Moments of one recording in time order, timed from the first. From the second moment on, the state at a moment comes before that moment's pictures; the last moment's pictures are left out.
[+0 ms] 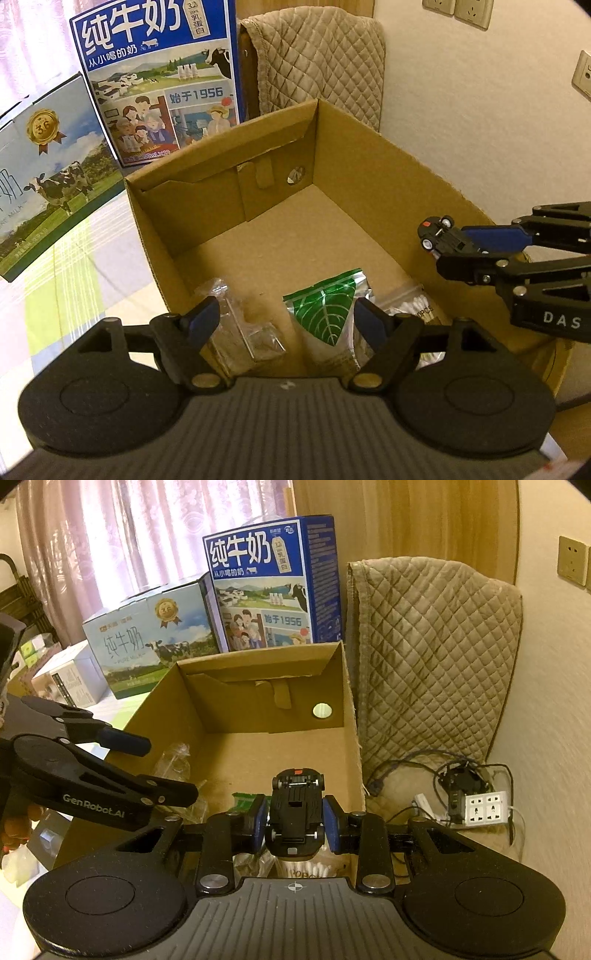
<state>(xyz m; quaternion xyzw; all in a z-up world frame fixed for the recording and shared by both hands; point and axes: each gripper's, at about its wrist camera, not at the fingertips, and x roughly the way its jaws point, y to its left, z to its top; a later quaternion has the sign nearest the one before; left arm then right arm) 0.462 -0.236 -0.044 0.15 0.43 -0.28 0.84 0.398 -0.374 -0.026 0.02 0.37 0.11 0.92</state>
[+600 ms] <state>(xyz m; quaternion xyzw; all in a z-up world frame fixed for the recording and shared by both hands) 0.456 -0.227 -0.036 0.13 0.42 -0.30 0.85 0.414 -0.365 -0.023 -0.01 0.33 0.13 0.93</state>
